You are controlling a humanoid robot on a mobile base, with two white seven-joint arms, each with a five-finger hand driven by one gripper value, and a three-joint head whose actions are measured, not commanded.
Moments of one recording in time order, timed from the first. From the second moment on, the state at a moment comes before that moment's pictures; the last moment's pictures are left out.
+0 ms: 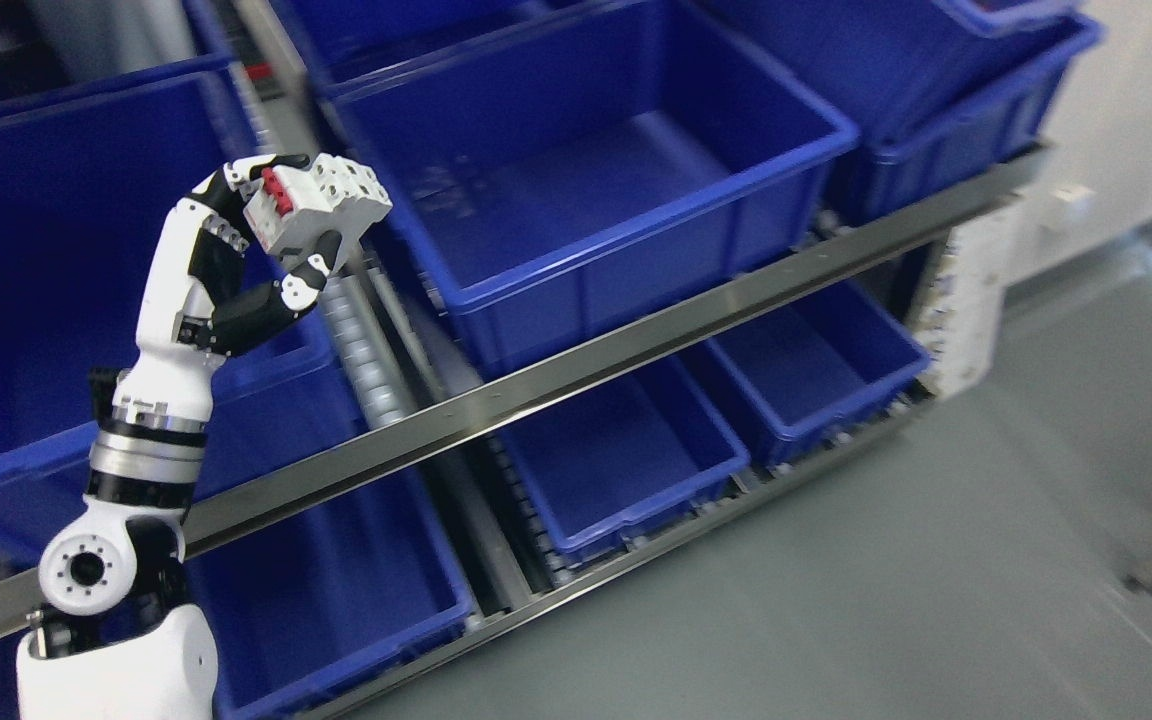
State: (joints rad) left arm -0.61 0.04 0.25 -1.70 -0.02 -0.08 -0.49; right arm 0.04 0.00 -0.04 -0.16 -0.04 0.05 0.00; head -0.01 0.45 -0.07
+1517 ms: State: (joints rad) left arm -1.23 0.30 -0.14 -0.73 -0.41 -0.07 -0.58; right arm 0.05 0.00 -0.04 -0.16 -0.04 0.05 0.00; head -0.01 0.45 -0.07
